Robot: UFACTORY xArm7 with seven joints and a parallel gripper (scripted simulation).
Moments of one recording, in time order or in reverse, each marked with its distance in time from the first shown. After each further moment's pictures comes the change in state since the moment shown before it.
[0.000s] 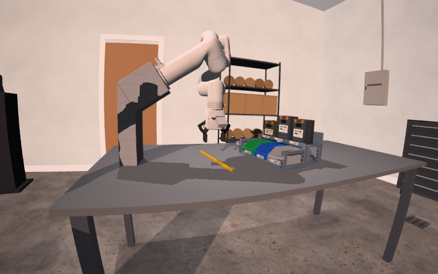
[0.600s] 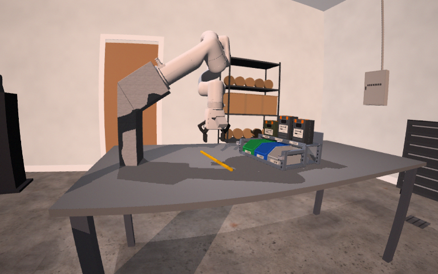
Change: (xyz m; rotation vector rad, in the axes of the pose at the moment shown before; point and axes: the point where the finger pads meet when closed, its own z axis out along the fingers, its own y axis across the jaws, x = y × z) arm 0.000 0.000 0.000 0.000 0.000 0.000
